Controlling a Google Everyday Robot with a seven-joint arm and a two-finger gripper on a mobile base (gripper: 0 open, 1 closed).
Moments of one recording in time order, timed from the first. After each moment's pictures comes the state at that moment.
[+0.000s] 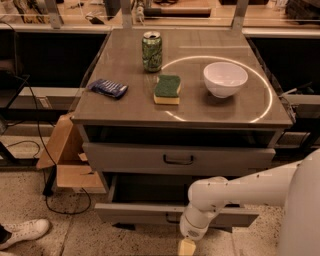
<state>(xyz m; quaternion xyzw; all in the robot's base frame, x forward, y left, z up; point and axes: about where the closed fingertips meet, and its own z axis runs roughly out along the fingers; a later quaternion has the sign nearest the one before) 0.361 -0.079 0.414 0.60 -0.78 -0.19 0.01</state>
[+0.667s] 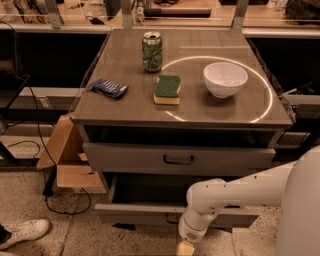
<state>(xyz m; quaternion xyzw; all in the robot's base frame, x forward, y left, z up) 0.354 -0.074 0.411 0.59 -0.78 -0.19 0.02</state>
